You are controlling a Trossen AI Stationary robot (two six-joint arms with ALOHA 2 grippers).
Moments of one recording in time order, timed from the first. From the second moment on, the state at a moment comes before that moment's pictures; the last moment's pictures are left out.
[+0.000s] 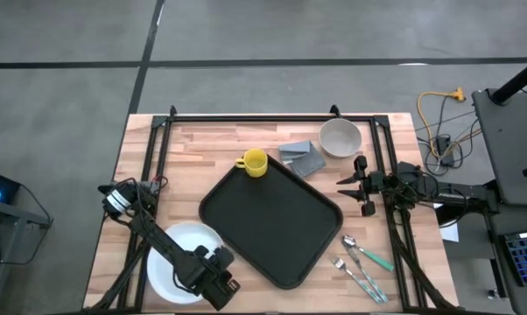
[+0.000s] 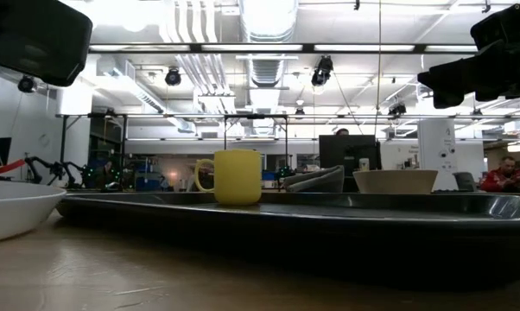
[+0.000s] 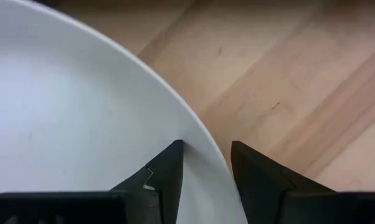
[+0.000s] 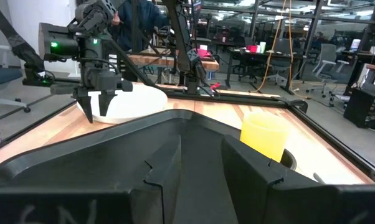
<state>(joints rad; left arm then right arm) -0.76 1.95 1.32 -0.76 -0.22 -1.59 -0.14 0.05 0.01 0.04 -0.21 -0.05</state>
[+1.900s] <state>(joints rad) -0.76 1.96 1.52 -0.87 -0.21 -1.34 -0.14 0.05 0.01 0.04 -0.21 -0.05</state>
